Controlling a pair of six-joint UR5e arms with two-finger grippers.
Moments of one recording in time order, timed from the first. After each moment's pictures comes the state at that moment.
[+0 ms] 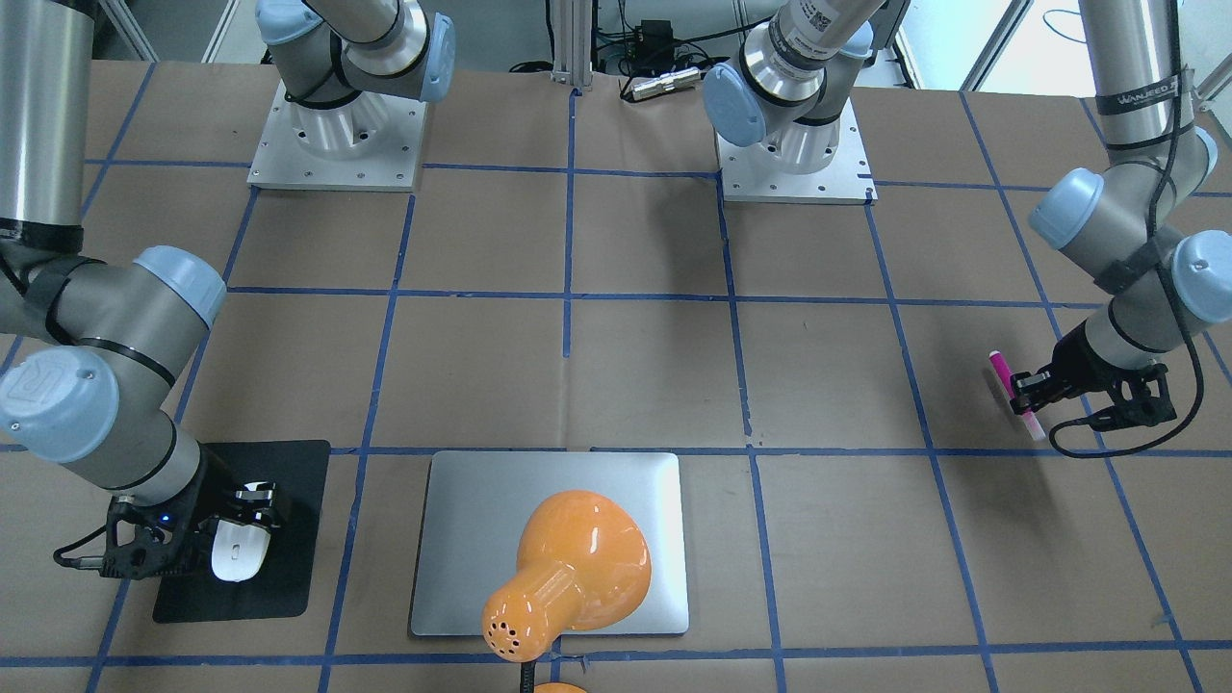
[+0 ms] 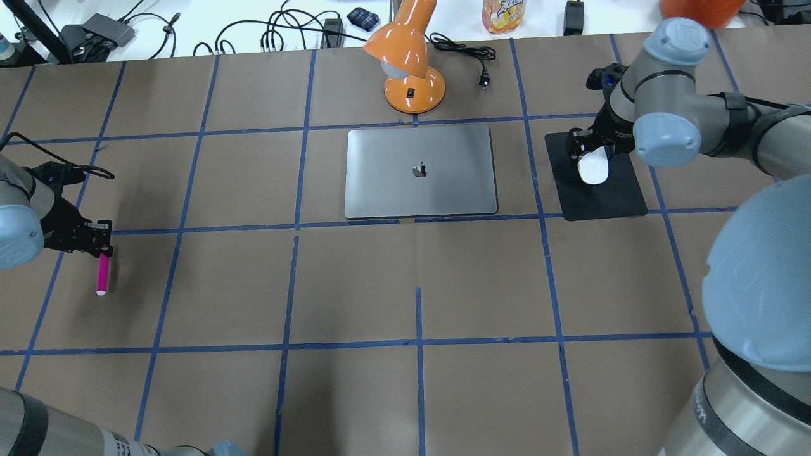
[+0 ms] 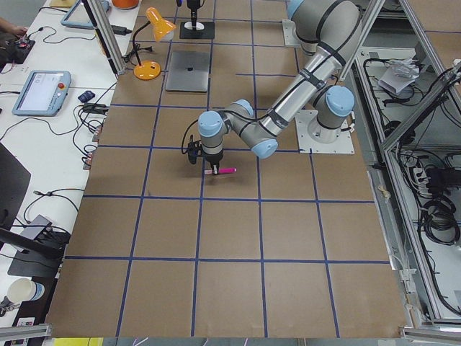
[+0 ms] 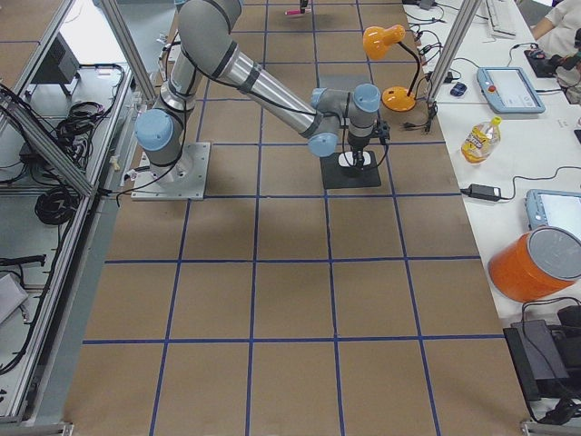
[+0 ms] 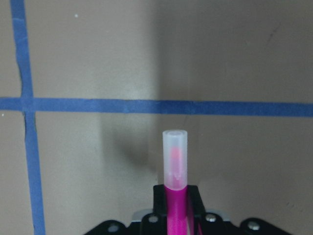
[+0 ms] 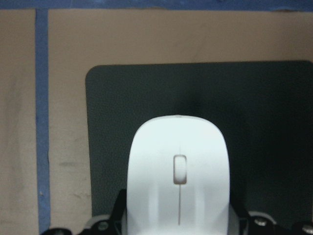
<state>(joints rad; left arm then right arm) -0.93 -1.93 -1.95 -0.84 1.61 0.44 1.37 -1.02 1.68 -2.27 -1.49 -0.23</state>
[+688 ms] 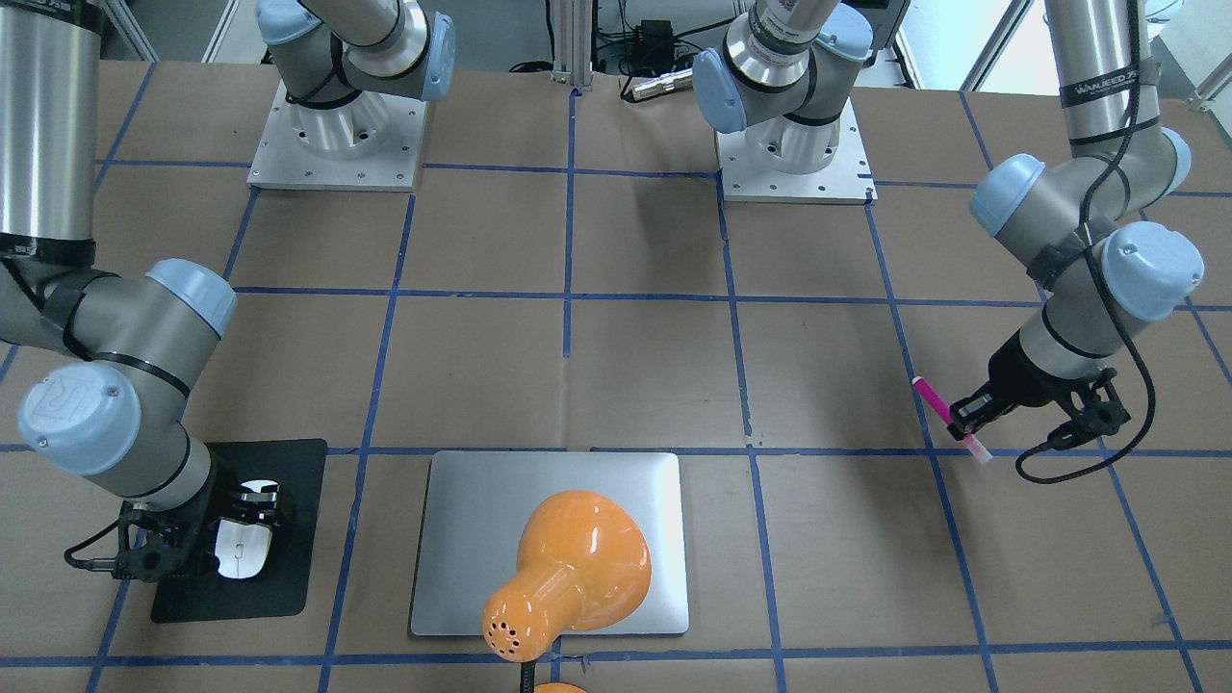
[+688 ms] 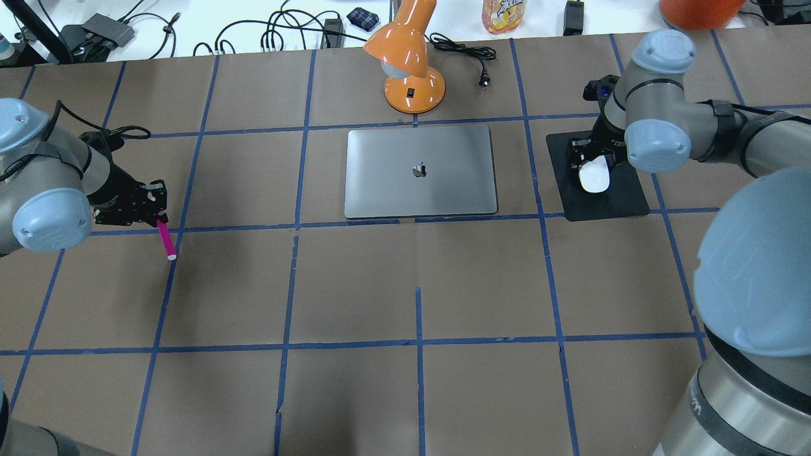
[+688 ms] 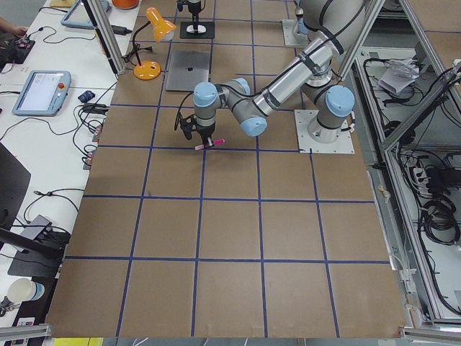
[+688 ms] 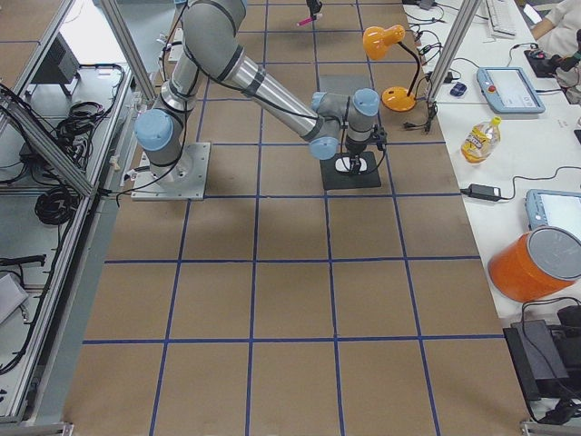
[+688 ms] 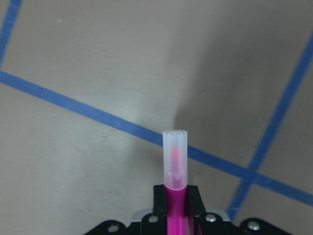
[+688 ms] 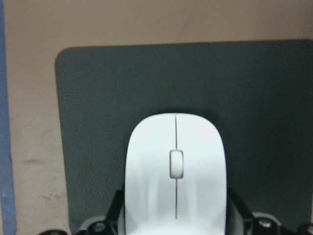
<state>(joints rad) -1.11 -1.86 -1.96 -0.85 1.50 0.02 1.38 -1.00 1.68 -2.27 -1.57 -0.23</state>
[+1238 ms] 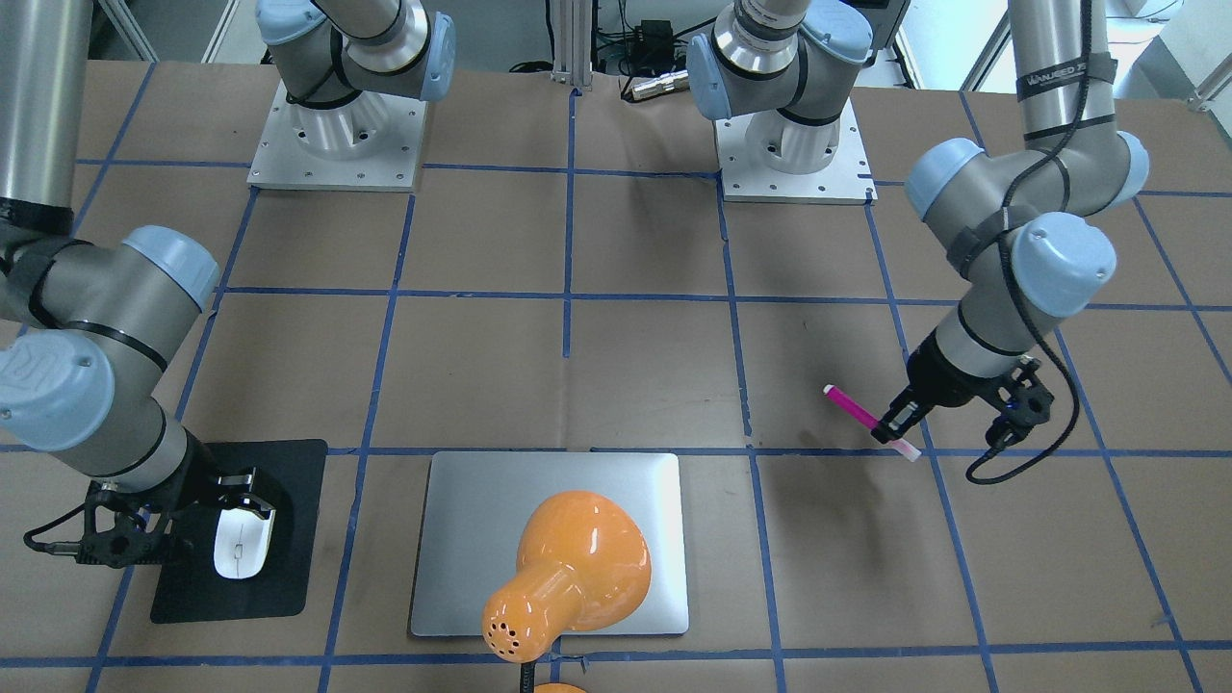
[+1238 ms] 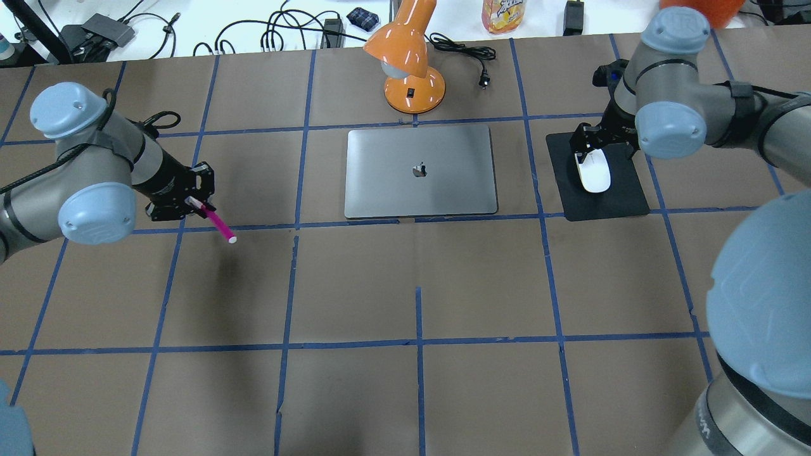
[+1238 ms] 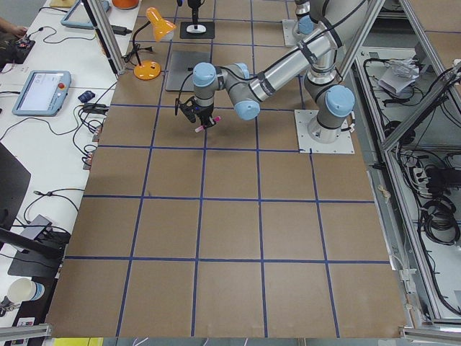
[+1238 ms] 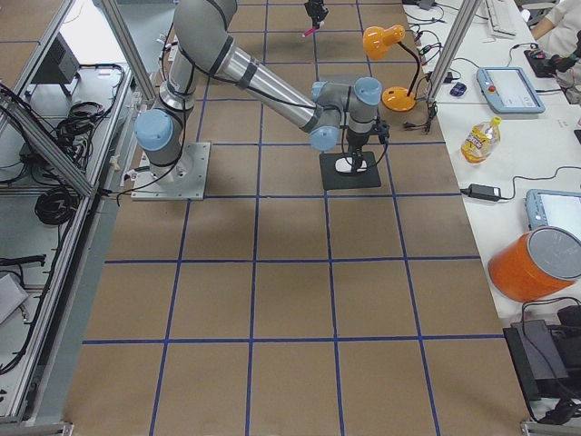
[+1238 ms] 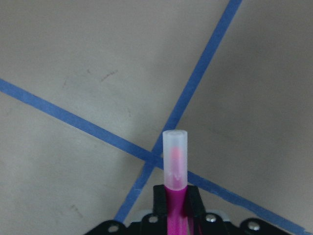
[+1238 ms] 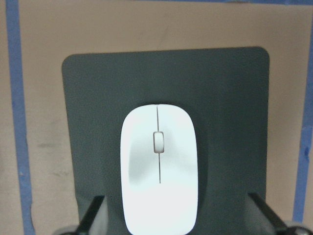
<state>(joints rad) -1.31 -1.83 -1.96 -0.88 1.48 -0.52 1.38 -1.10 1.66 -2.16 -1.59 -0.20</state>
